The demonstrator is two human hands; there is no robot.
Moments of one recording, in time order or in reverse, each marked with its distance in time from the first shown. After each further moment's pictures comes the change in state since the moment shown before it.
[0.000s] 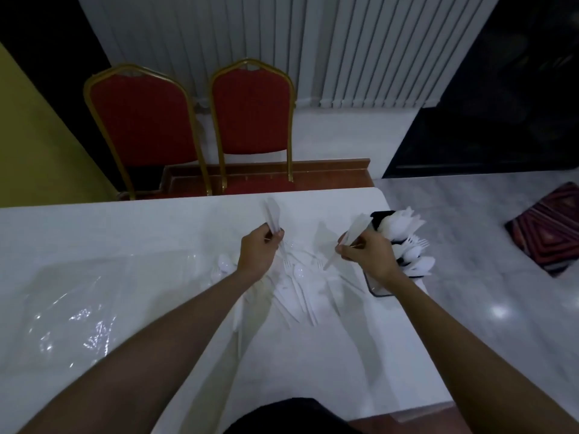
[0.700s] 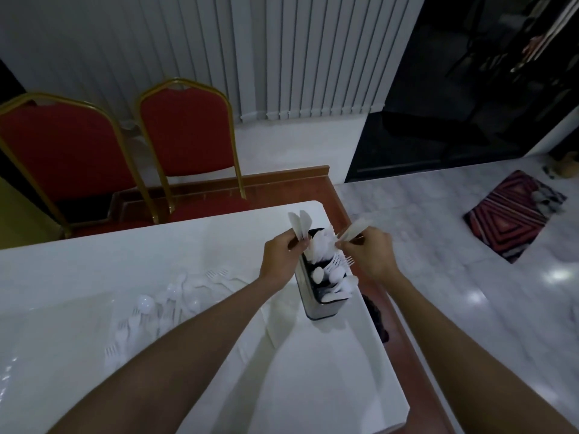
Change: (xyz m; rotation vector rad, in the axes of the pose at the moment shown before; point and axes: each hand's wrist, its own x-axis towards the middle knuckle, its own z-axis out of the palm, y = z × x) left_hand 0.011 0.114 0.180 0.018 -0.174 0.198; right_hand 0.047 0.072 -0.146 -0.181 0.236 -0.032
